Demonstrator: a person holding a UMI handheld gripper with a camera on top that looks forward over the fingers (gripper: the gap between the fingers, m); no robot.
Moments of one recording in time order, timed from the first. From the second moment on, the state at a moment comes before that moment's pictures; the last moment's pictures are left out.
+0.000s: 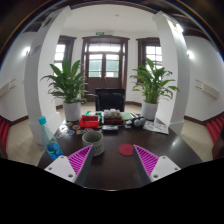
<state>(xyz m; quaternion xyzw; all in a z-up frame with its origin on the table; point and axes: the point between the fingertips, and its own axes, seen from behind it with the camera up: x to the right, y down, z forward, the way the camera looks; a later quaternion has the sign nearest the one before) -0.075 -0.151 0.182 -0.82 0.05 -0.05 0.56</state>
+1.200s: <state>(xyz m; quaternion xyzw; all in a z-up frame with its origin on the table) -0.324 -0.017 0.109 -0.74 -0.05 0.09 0.67</state>
